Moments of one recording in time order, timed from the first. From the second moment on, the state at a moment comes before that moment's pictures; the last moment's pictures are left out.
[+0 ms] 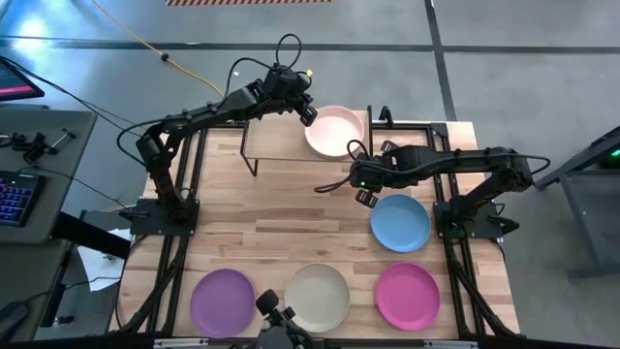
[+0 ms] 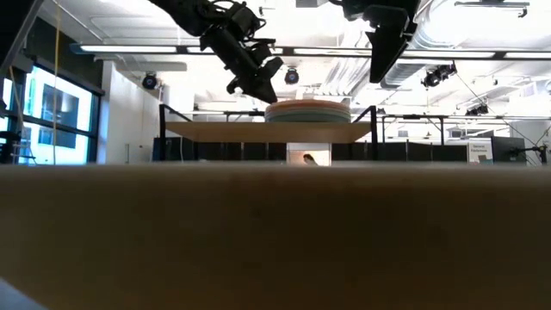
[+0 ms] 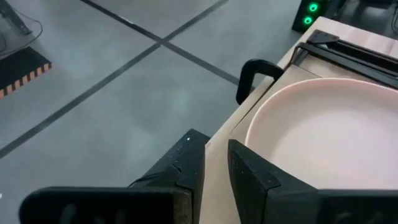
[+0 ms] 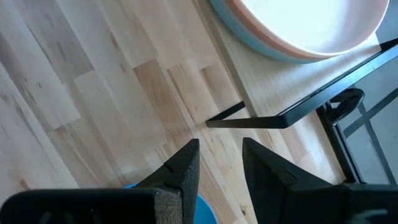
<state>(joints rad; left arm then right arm) 0.61 1.80 1.56 -0.32 -0.09 0.00 0.00 1.51 1.44 -1.24 0.45 0.38</state>
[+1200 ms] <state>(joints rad) 0.32 1.30 1.44 -0.93 -0.16 -0.04 0.14 1.51 1.30 -1.29 0.34 0.59</state>
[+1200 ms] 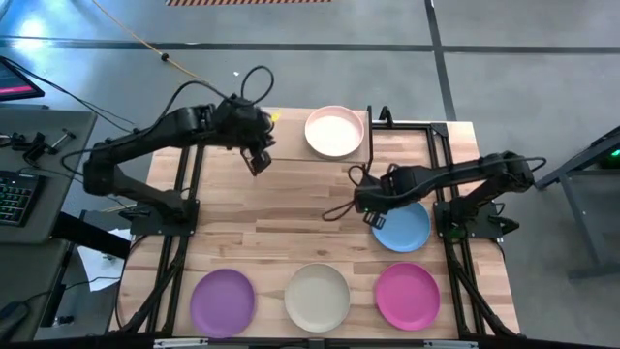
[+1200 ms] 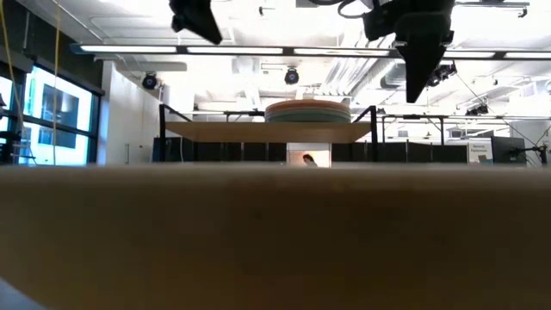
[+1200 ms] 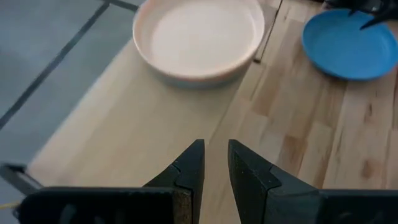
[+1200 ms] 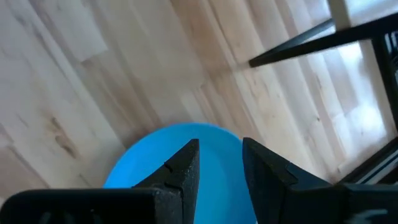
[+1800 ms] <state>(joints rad) 0.17 1.22 1.07 -0.78 -0.17 -0.15 0.30 1.51 1.30 -1.34 0.27 0.90</state>
